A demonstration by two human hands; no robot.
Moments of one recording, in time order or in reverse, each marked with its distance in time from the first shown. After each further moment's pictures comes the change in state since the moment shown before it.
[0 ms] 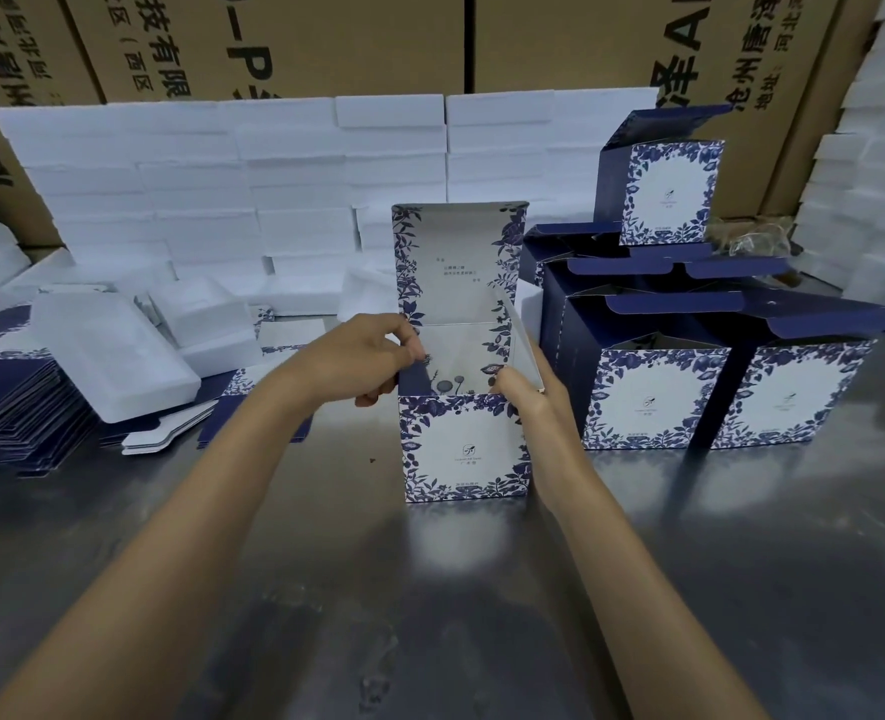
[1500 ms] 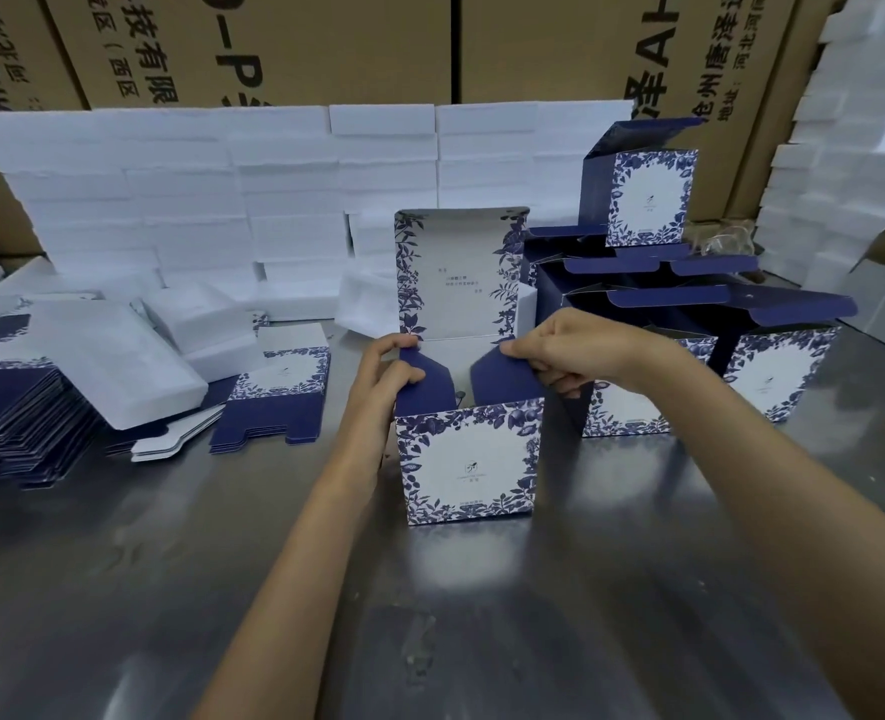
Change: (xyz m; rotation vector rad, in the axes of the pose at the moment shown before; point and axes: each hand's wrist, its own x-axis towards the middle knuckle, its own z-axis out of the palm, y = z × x) left_hand -0.032 -0.036 0.056 -0.909 0.234 0.126; right_hand 0.042 -0.076 -0.033 -0.743 -0.433 0.154
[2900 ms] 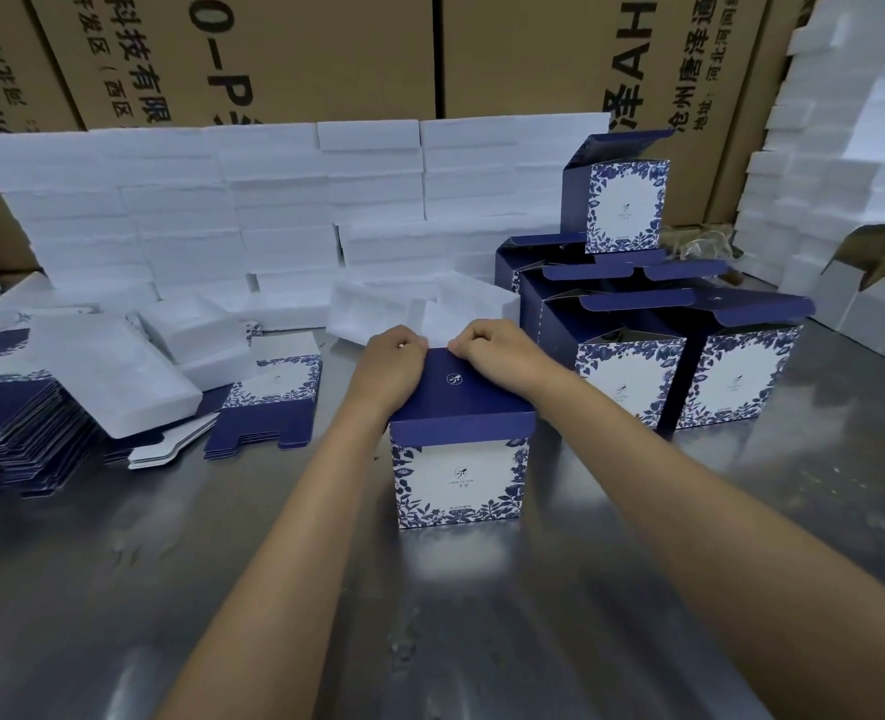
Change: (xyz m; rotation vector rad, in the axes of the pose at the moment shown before) left_hand 0.025 0.046 0.039 0.683 0.087 -0.131; right_hand 0.021 -0.016 0.047 0.188 0.297 -0.054
